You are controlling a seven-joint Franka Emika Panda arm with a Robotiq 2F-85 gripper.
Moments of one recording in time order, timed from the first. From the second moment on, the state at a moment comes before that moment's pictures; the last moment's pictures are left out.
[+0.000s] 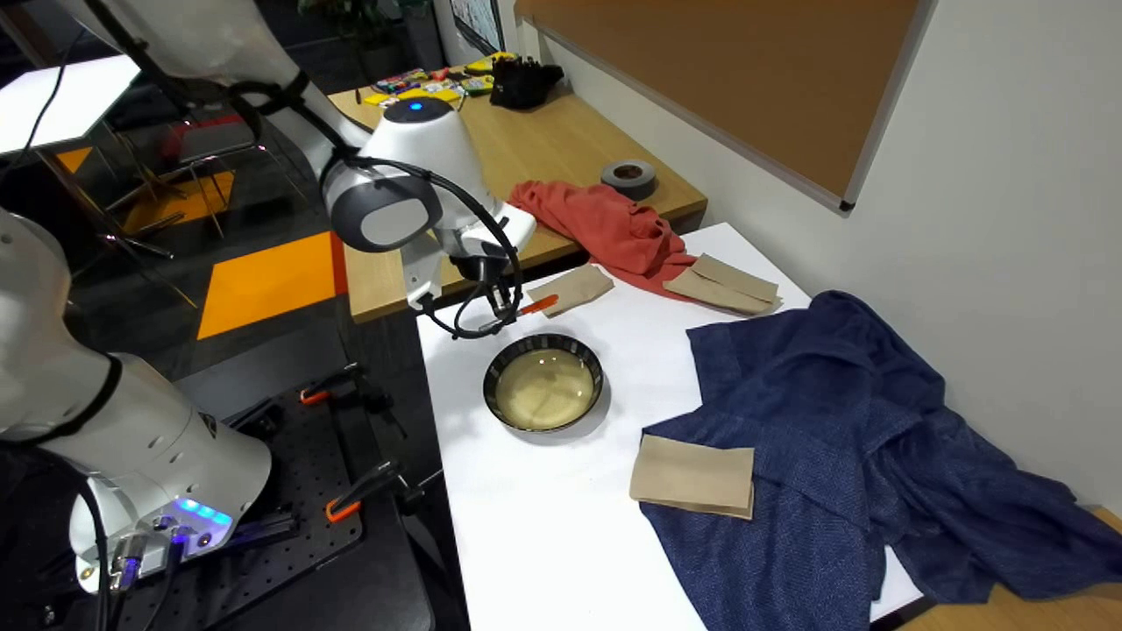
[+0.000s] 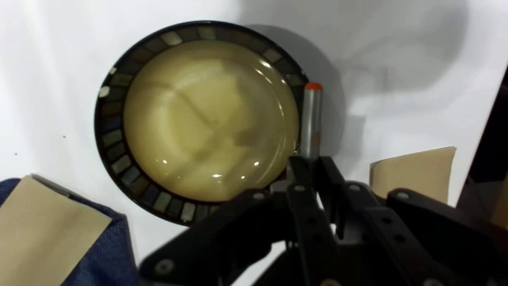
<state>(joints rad) 0.02 0.14 -0.02 -2.65 0.07 2.94 0.15</state>
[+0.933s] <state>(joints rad) 0.24 0.19 0.01 -2.66 -0.26 2.93 0.42</state>
